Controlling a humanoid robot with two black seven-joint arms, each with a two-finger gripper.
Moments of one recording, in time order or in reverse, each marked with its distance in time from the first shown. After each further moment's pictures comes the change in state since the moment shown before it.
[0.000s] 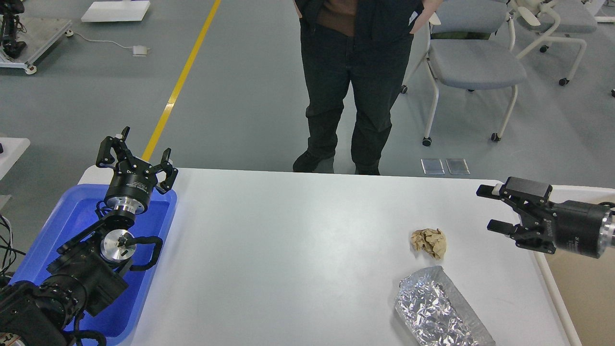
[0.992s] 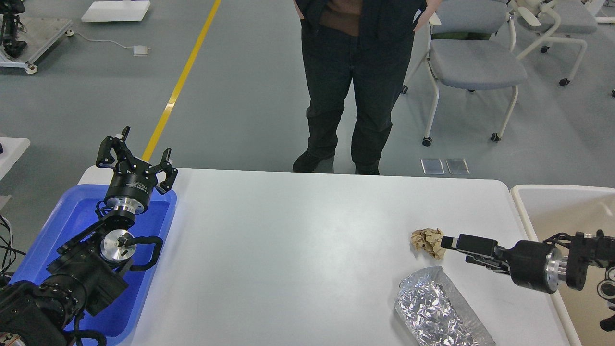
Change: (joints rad) left arm 0.000 0.000 0.000 -0.001 0.000 0.000 0.000; right arm 0.015 0.143 -0.248 0.002 -0.408 -0.315 0.039
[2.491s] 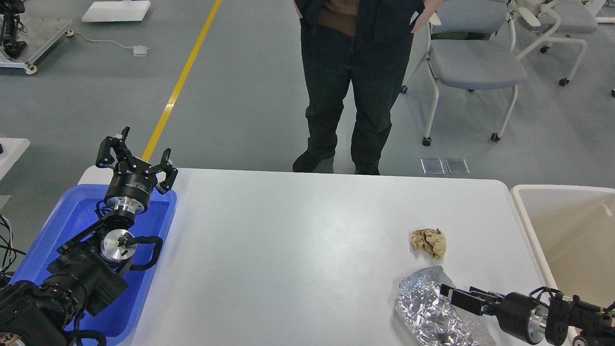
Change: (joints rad) left arm 0.000 0.000 0.000 0.001 0.000 0.000 0.000; right arm -0.094 0.218 -0.278 -0.334 -0.123 -0.432 0.175
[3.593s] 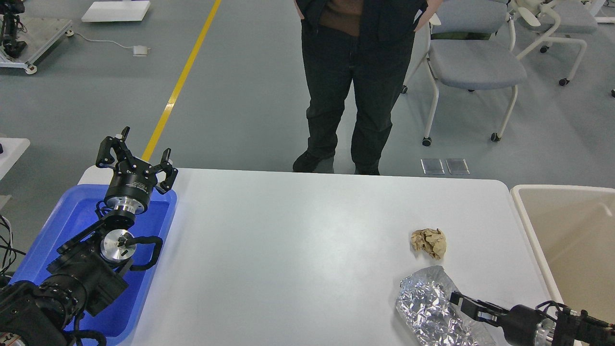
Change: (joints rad) left arm 0.000 0.000 0.000 0.000 0.000 0.000 0.000; right arm -0.055 0.046 0.001 -0.121 0.070 0.006 0.105
